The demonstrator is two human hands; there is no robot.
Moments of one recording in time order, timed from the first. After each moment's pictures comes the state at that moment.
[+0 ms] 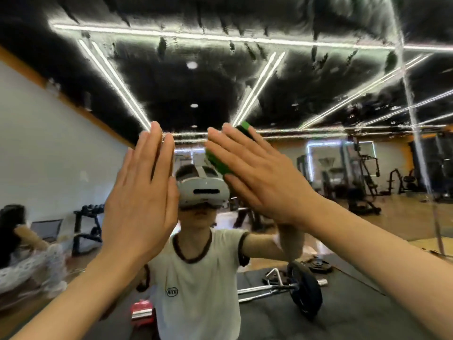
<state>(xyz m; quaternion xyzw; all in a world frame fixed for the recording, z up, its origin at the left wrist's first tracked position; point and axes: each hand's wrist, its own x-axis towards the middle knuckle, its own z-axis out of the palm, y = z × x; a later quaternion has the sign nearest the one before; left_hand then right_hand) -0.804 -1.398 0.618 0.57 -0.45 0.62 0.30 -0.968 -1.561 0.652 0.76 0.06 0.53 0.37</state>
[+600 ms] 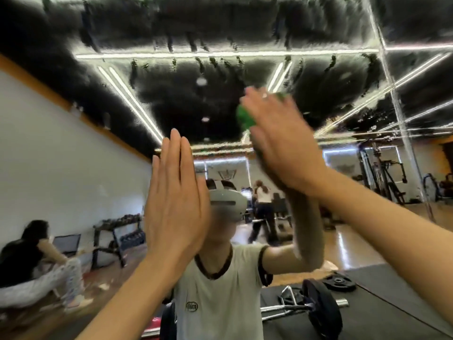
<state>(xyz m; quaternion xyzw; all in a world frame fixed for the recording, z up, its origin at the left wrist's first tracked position) -0.866 -1.473 0.633 0.57 -0.41 0.62 0.36 -1.011 -1.616 0.714 0.72 -0.04 0.64 0.28</state>
